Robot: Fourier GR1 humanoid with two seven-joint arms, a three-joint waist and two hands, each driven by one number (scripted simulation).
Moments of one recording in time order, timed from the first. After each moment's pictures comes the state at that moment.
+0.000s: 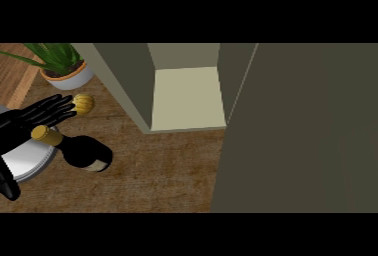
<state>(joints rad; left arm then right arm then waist) -0.32 0.47 0.33 -1.15 0.46 -1.19 0.13 -0.11 -0.22 0.57 -2.49 0.08 -0.40 0.60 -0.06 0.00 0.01</state>
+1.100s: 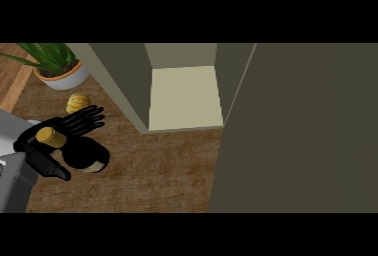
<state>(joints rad) -0.38 0.38 0.28 -0.89 0.14 -1.16 -0.09 -0.13 -0.28 0.61 -2.49 0.07 -0.47 0.58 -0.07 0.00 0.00</state>
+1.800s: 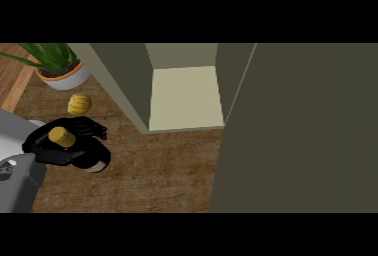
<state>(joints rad) -0.39 0.37 0.24 -0.86 0.10 -1.11 -0.21 -0.13 -0.33 0.61 -2.49 0.06 -0.49 0.55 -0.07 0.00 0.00</state>
